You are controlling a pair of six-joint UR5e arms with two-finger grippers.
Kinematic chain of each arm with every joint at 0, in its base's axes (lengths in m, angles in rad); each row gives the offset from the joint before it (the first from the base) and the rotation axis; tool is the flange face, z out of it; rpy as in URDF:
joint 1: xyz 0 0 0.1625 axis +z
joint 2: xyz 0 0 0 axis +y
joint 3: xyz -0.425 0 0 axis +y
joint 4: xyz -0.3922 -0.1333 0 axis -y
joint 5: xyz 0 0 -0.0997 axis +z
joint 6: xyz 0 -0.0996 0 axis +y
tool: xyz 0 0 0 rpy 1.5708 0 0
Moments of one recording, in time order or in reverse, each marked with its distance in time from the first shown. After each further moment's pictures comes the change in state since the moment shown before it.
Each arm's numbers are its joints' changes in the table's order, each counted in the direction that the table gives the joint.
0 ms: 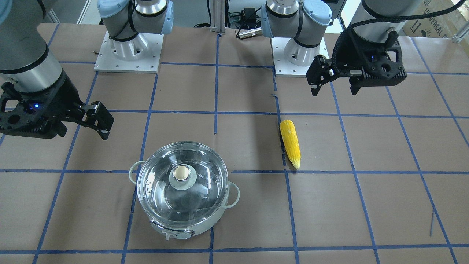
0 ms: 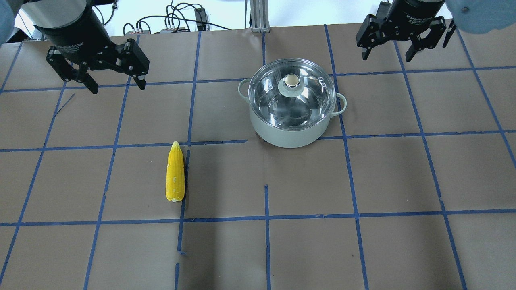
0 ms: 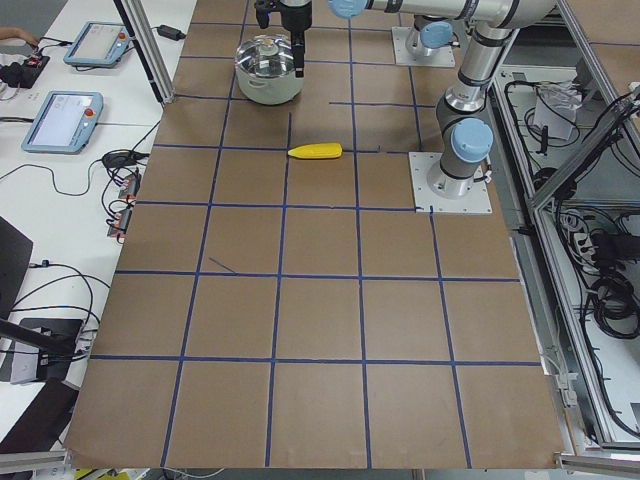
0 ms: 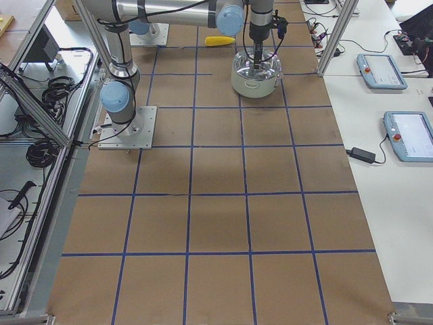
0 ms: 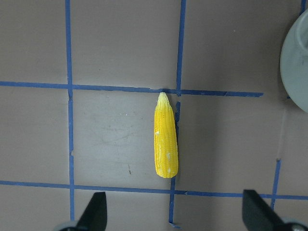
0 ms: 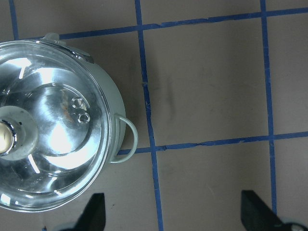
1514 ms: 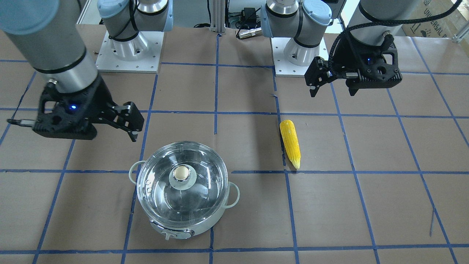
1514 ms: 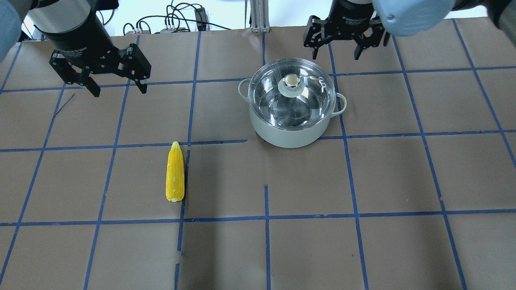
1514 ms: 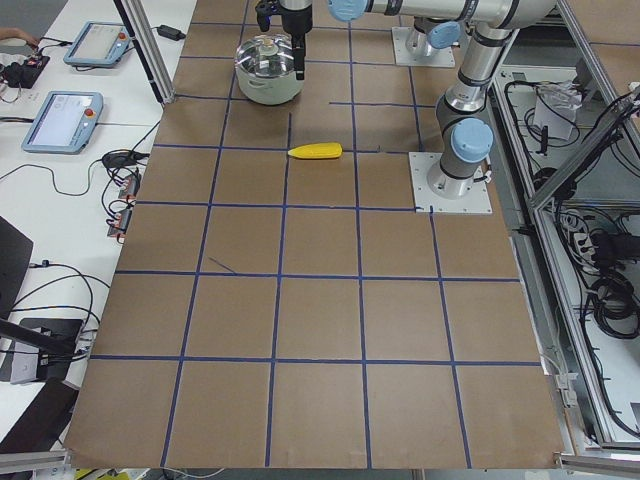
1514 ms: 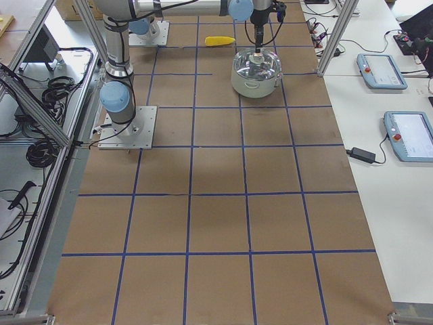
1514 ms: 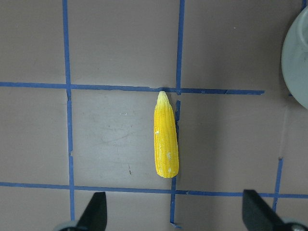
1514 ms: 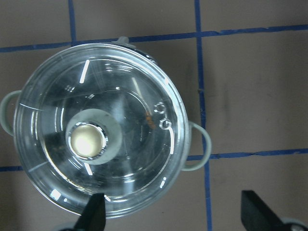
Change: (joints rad) left arm -0.002 -0.001 0.019 0.010 -0.006 -0.012; right arm 0.216 -0.117 0.103 -0.038 0.004 -0.186
